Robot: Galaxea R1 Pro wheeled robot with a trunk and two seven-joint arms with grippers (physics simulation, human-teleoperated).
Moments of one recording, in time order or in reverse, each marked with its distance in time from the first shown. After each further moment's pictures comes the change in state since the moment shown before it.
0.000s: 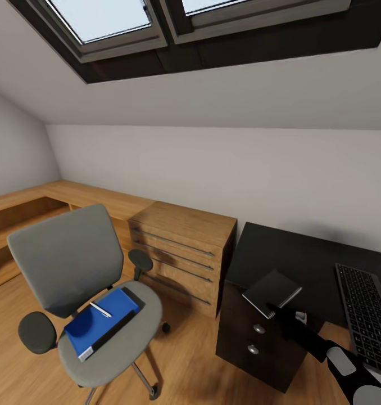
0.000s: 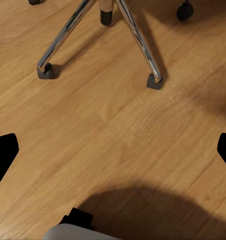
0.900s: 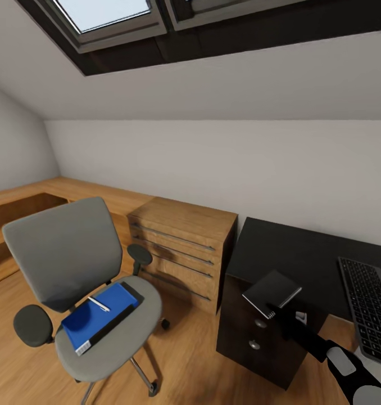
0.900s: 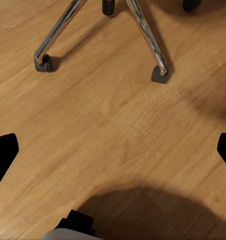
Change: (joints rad) left arm 0.000 0.000 0.001 0.000 0.001 0.000 0.004; right arm 0.000 0.000 0.000 0.000 0.000 0.000 0.000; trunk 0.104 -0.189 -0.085
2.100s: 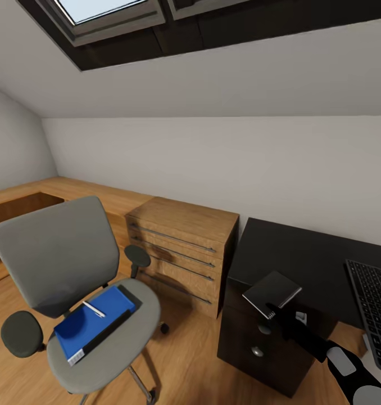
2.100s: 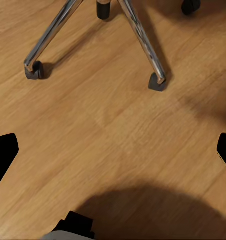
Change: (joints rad) left arm 0.000 0.002 0.000 0.000 0.000 0.000 -0.005; right arm 0.000 0.000 0.000 0.000 0.000 -0.001 -0.001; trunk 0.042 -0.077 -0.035
